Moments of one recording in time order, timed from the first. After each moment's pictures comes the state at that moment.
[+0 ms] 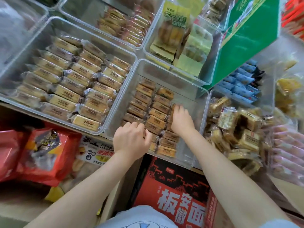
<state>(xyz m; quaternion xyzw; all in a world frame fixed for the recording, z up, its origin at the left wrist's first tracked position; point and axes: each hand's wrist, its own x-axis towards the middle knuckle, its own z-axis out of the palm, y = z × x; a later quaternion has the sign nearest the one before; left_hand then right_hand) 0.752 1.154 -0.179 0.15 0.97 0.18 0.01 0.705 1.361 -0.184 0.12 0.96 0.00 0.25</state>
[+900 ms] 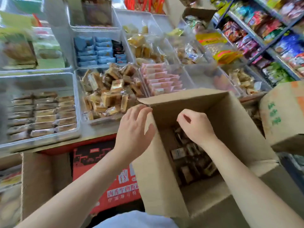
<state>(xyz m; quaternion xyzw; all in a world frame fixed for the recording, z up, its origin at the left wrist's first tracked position) 1.022 1.383 -0.017 0.46 0.81 0.37 0.03 1.159 1.554 0.021 0.34 0.90 -0.25 -0.10</state>
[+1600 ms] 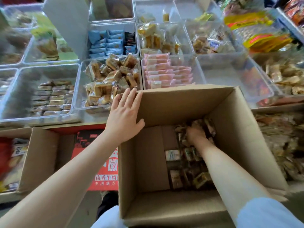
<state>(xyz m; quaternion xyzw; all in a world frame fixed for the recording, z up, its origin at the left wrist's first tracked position) 1.071 1.481 -0.030 0.42 0.90 0.06 0.00 1.210 1.736 -0.192 0.28 0.90 -0.05 0.33</state>
